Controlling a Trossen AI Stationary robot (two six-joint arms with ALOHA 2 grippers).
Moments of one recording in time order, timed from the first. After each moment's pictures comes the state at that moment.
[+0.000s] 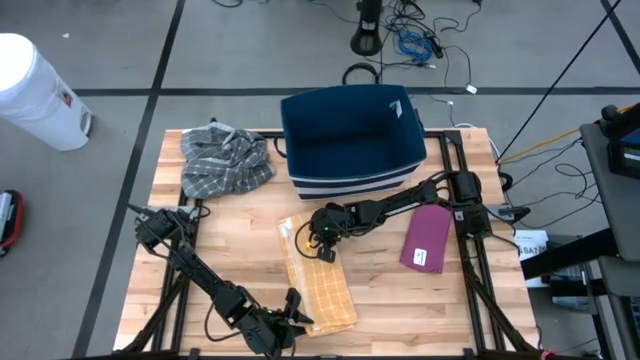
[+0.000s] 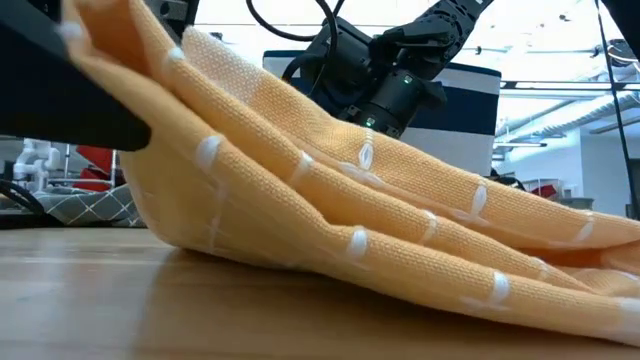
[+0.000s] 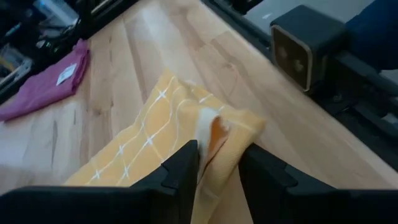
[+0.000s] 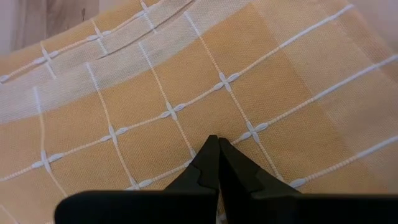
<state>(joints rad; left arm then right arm) -0.79 1.98 1.03 0.34 -0.54 0.16 0.03 2.08 1.22 -0.17 0.00 0.29</state>
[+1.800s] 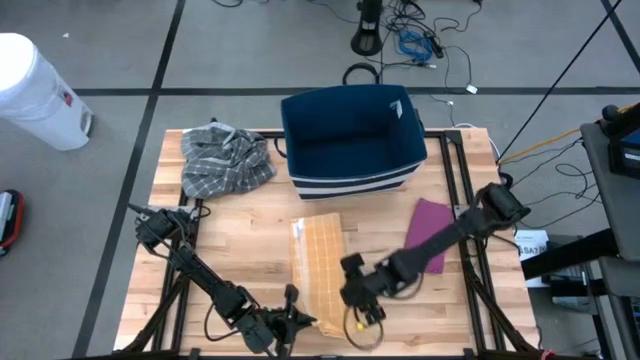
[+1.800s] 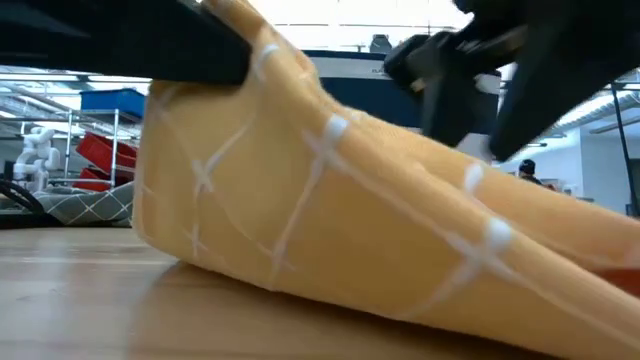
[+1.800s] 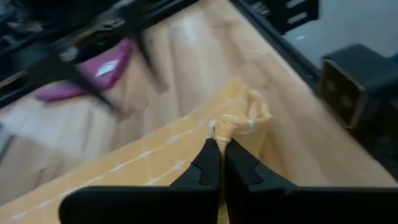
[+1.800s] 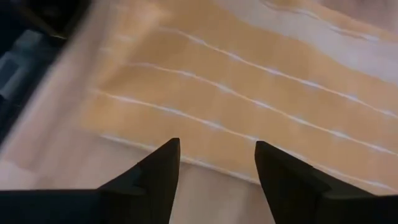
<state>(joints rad) -0.79 1.98 1.03 0.41 -0.68 0.06 0.52 1.83 1.21 -0.37 0.10 0.11</state>
